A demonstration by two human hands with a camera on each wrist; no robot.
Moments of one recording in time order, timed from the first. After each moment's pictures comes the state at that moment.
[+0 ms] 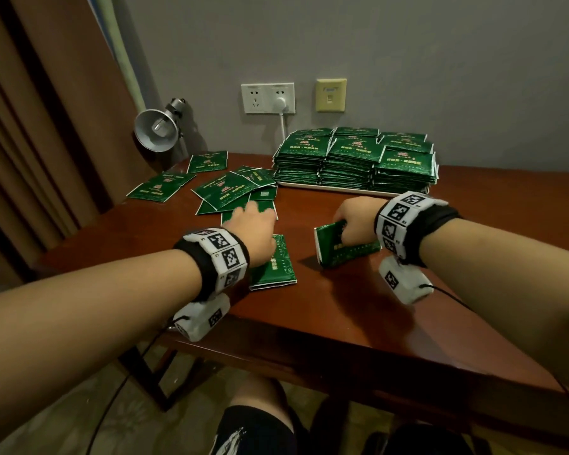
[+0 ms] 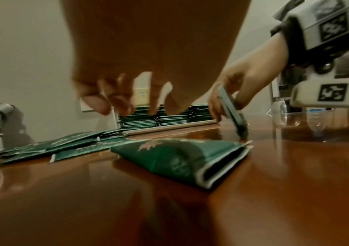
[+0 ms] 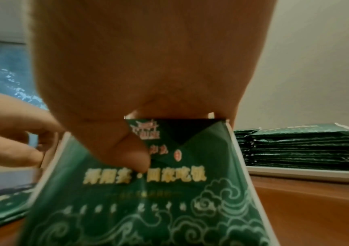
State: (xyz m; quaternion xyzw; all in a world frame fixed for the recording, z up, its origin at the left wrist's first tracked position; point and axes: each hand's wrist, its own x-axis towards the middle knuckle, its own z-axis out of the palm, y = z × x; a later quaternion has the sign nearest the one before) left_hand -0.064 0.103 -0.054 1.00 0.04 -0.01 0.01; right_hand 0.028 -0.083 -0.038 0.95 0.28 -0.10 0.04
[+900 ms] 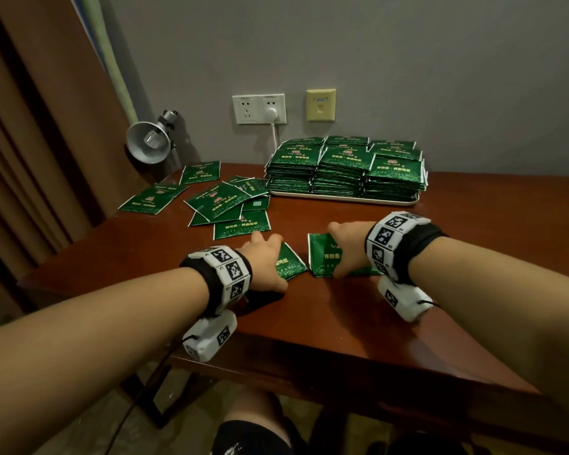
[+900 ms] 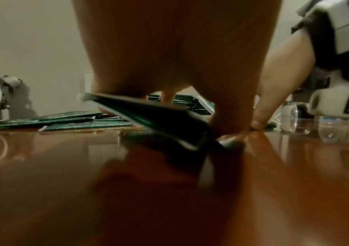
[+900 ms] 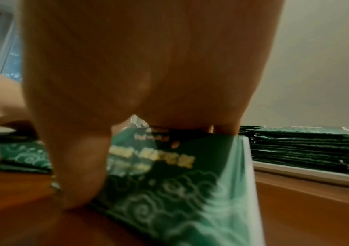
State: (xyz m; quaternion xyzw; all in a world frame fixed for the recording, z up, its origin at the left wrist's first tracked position) left_hand -0.053 0.092 -0.079 0.99 0.05 -0.12 0.06; right_hand 0.023 -0.090 -0.057 0.95 0.28 -0.12 0.09
